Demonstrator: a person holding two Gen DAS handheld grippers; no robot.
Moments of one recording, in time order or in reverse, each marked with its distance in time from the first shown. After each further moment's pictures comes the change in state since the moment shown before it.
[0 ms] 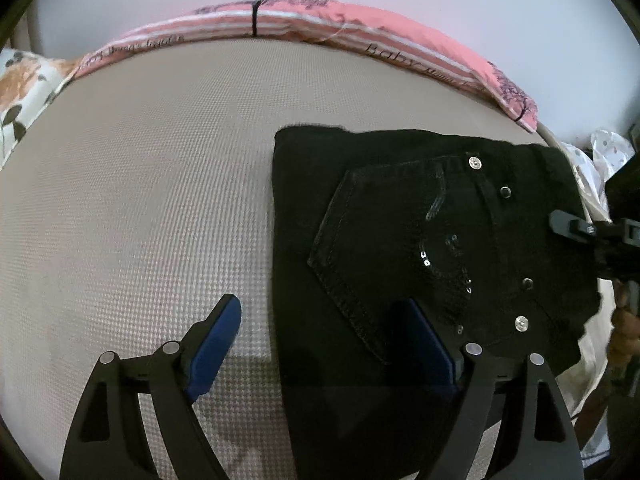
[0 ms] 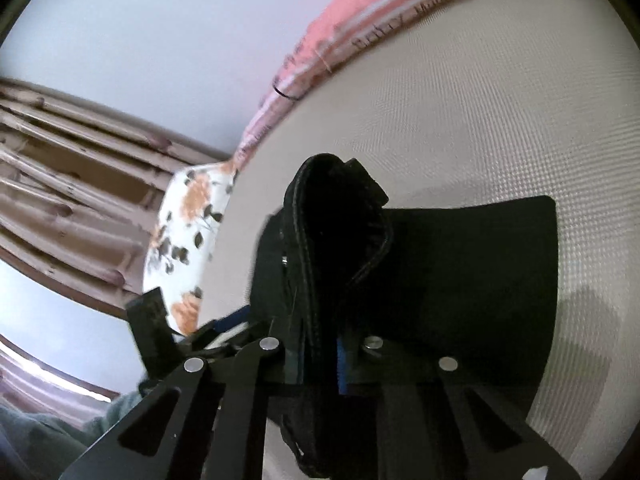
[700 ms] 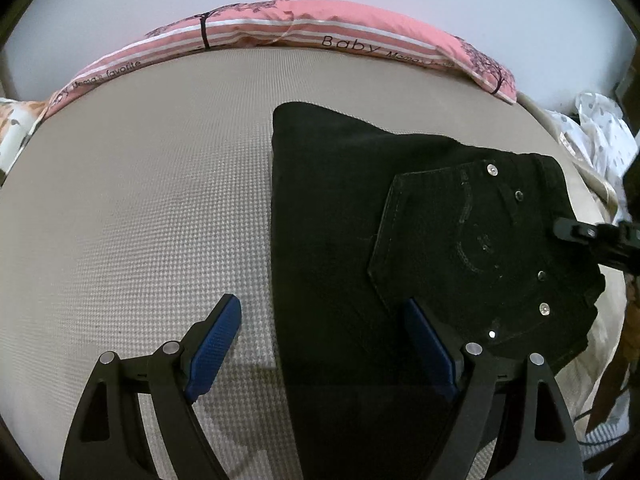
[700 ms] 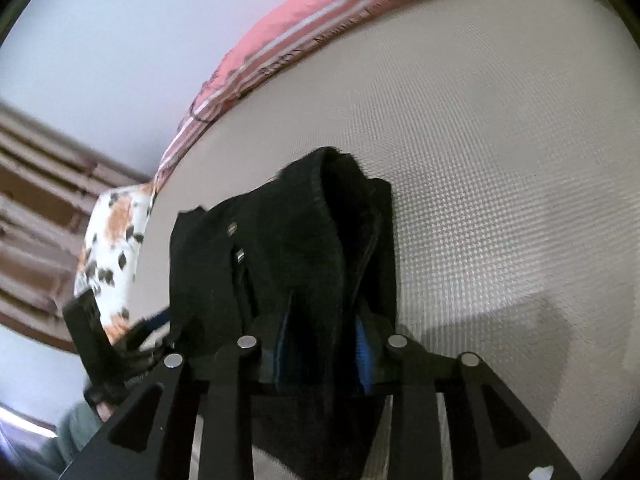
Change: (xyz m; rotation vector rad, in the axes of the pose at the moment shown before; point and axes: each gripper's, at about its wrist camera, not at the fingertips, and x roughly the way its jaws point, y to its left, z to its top) left arm 0.018 -0.031 -0.007 0.116 0.006 -0.001; right arm -0.045 -0.025 -0.018 0.043 -0.072 -0.319
